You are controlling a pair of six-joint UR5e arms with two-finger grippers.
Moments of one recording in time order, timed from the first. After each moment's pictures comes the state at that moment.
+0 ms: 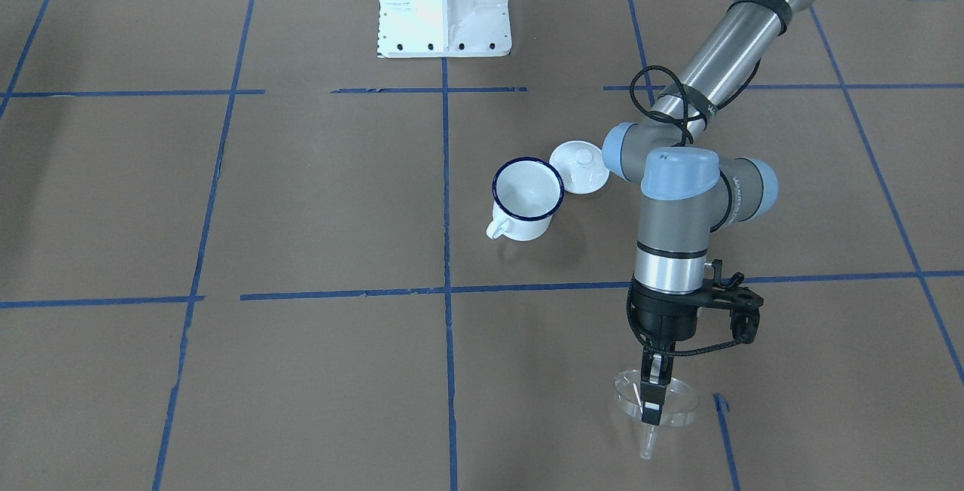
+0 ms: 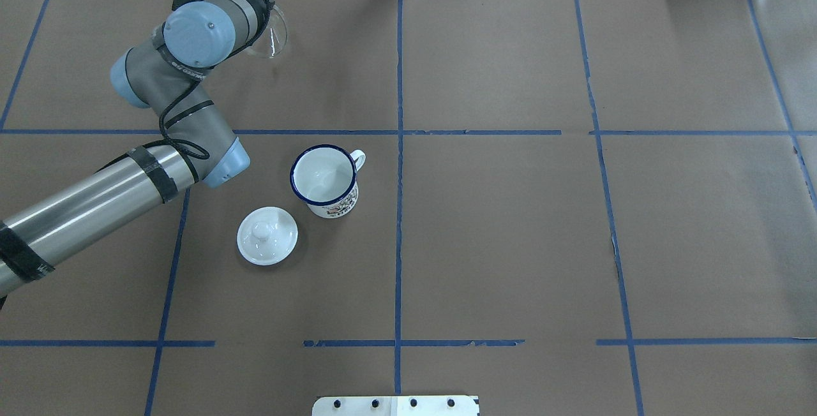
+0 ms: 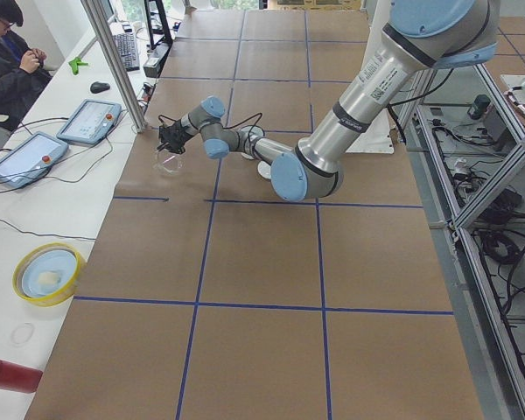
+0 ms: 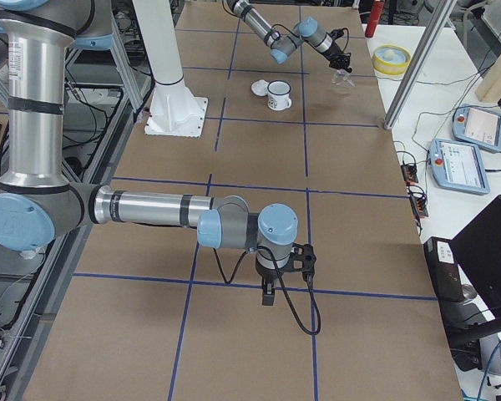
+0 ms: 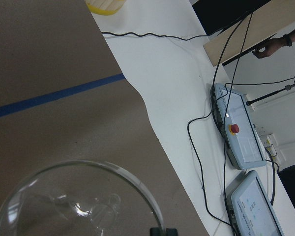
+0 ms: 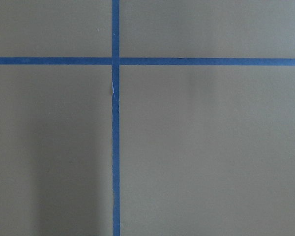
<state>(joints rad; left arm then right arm) -0.80 -2.33 -1.04 -2.47 -1.34 -2.14 1.57 -1.68 1.65 -1.57 2.29 0.01</state>
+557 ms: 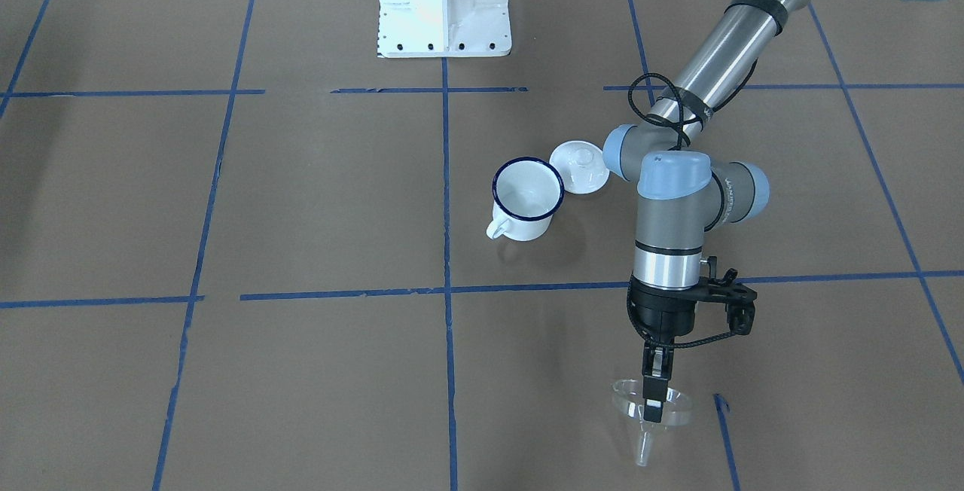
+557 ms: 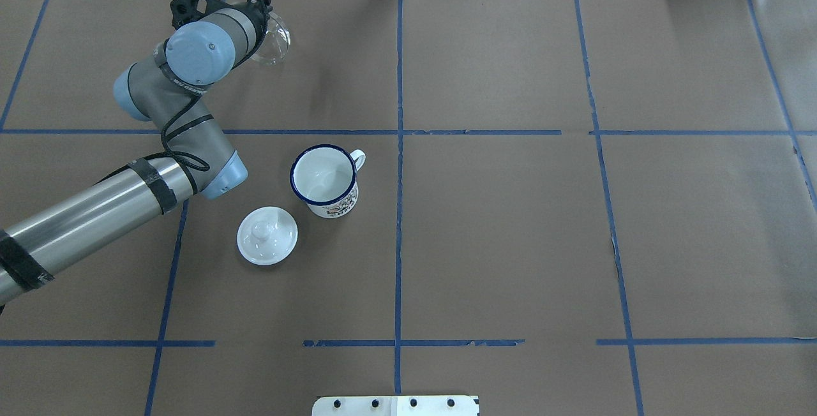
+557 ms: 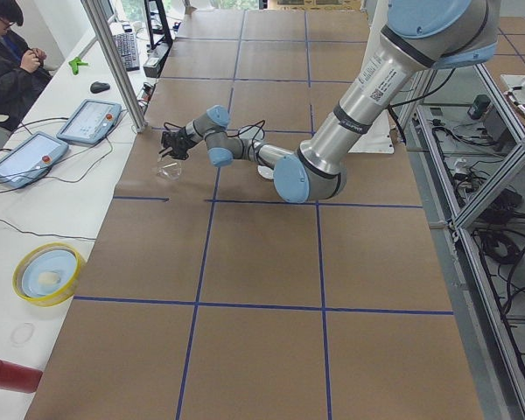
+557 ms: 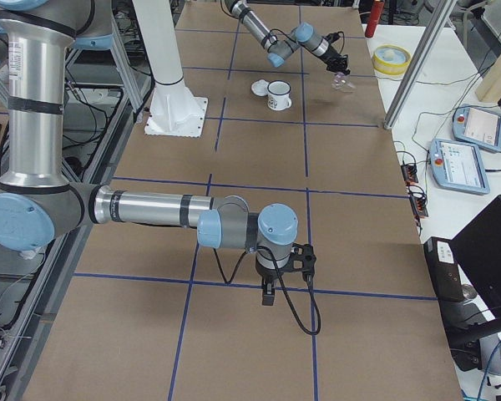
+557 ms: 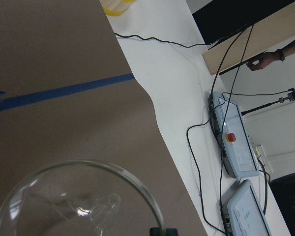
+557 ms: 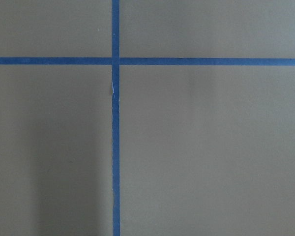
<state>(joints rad) -0.79 -2.32 -1.03 -2.50 -1.31 -2.16 1.57 -1.68 1.65 -1.57 2.29 0.01</state>
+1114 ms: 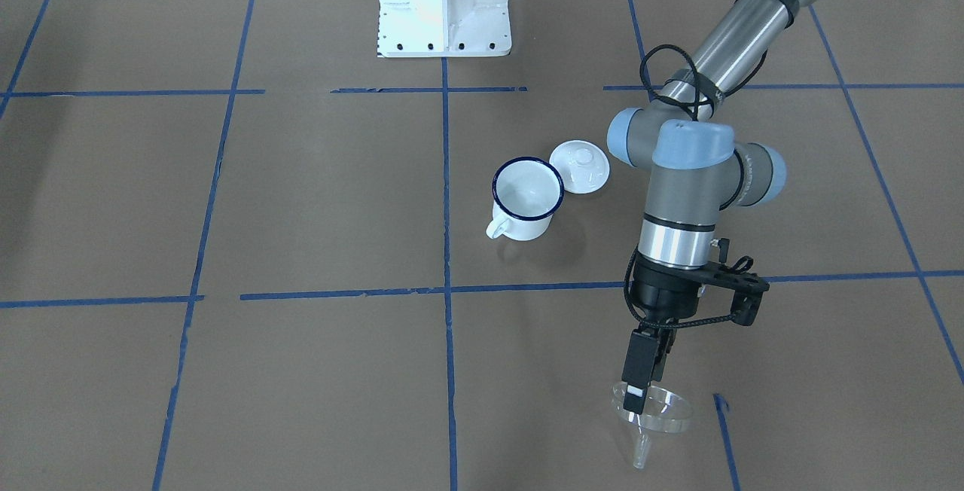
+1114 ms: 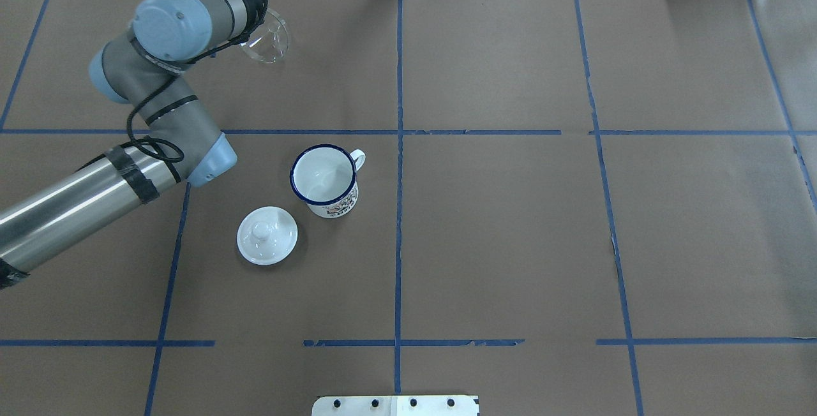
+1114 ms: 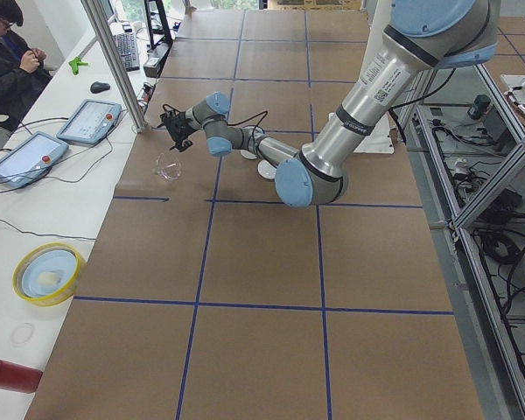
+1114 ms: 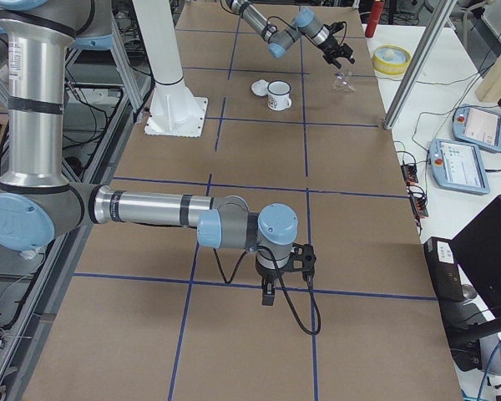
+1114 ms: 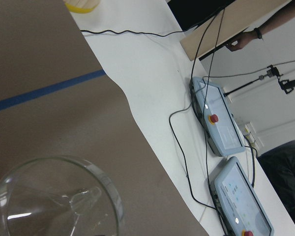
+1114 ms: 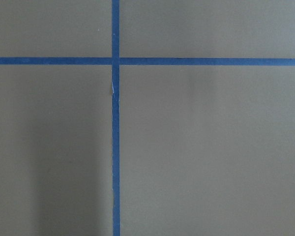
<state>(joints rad) -0.84 -2.25 -1.28 -2.40 -1.52 -1.87 1.57 -1.68 1.65 -1.57 2.29 0.01</state>
